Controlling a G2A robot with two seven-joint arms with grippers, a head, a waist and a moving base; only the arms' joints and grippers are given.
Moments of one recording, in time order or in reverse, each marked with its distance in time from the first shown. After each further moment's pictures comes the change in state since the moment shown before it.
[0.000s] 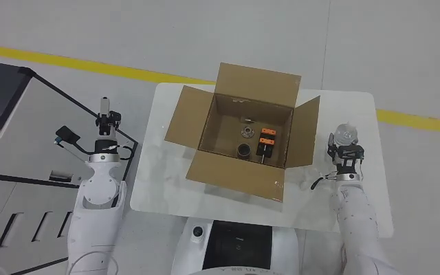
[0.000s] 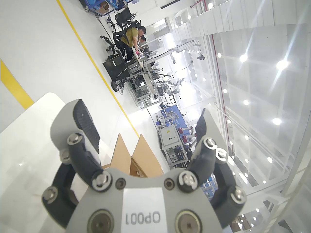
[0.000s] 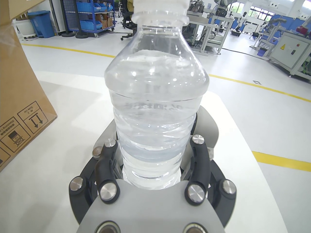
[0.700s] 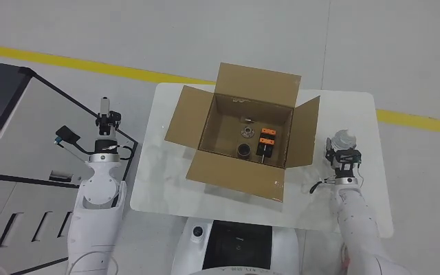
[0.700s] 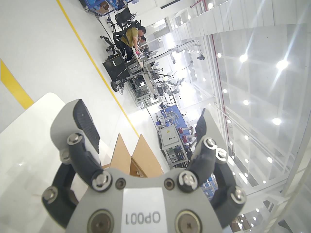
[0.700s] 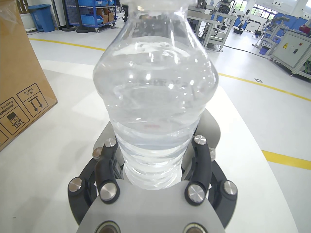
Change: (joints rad) left arm 0.000 0.000 0.000 0.000 0.000 0.000 0.000; right arm 0.022 0.032 -0.059 0.105 0.046 0.020 -0.045
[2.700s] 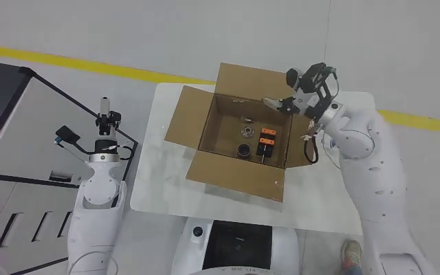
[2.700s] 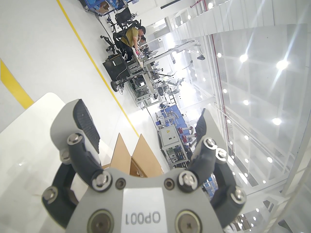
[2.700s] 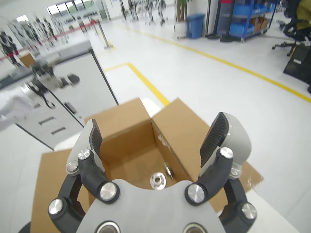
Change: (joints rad) left arm 0.000 0.000 0.000 0.000 0.000 0.000 0.000; right arm 0.045 0.119 -0.445 -1.081 0.869 -0.516 1.404
